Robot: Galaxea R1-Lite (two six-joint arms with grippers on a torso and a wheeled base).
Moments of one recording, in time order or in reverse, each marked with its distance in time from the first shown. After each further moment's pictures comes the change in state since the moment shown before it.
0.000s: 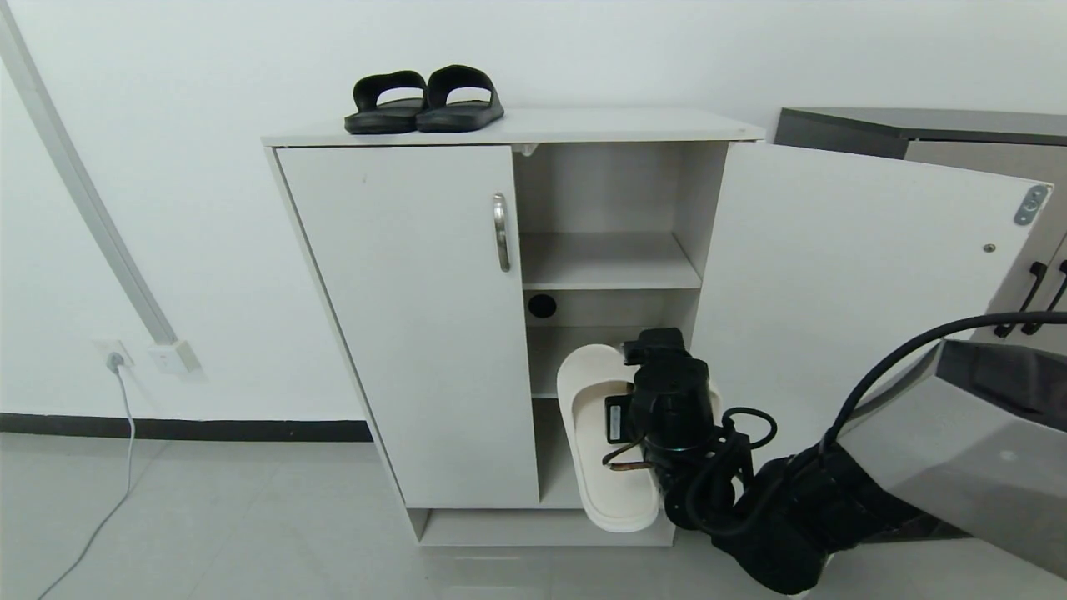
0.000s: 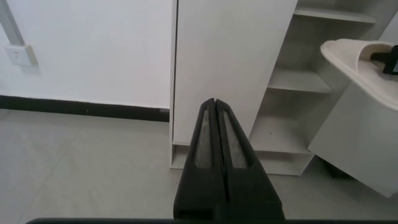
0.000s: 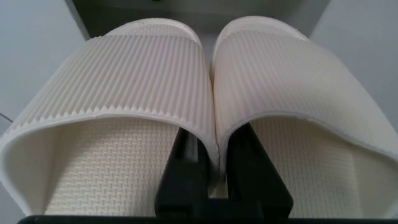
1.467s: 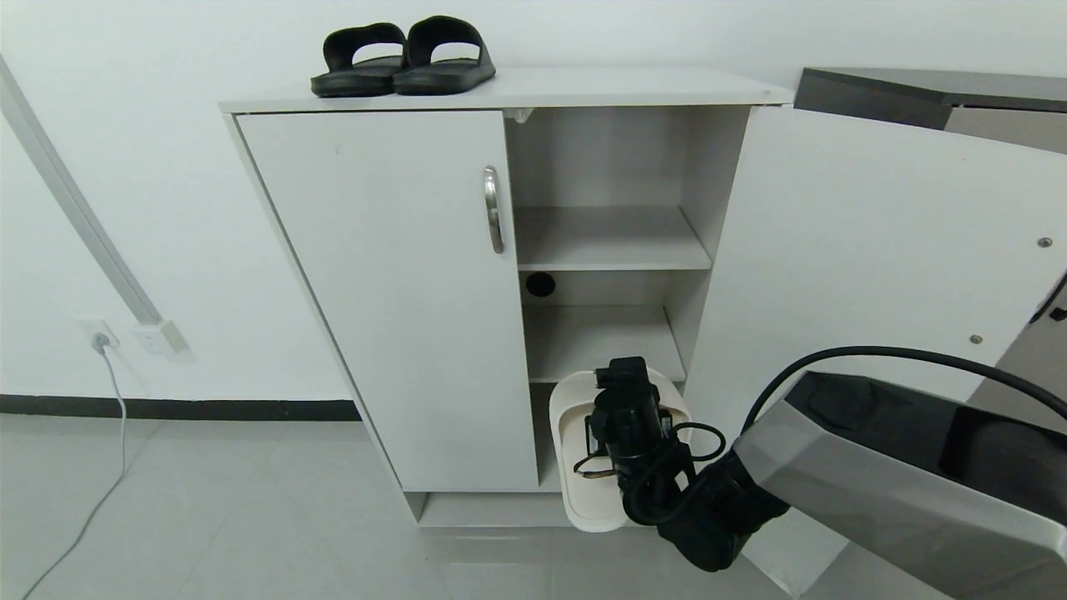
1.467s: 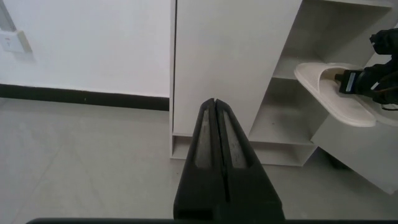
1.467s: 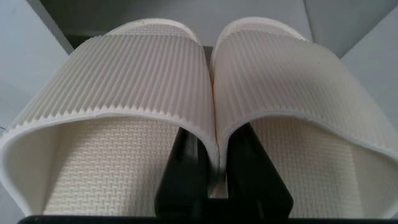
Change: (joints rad) left arm 0.001 0.000 0.000 0.000 -0.001 0.000; right arm -0.024 0.233 -0.193 0.045 0.000 0.018
